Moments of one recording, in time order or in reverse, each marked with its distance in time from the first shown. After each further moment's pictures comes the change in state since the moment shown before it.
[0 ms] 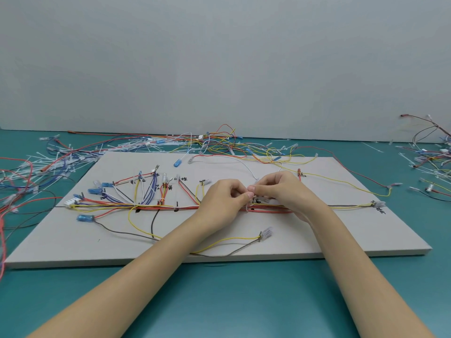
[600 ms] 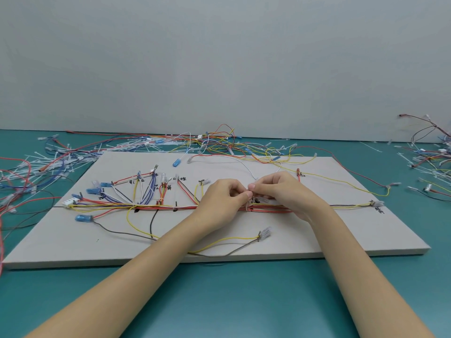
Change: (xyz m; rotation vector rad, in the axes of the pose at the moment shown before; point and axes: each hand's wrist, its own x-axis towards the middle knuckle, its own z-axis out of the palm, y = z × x) left_hand -0.001 0.004 -0.002 0.000 -0.016 -0.016; right_hand -0.001 -0.001 0.000 0.008 -0.072 -0.005
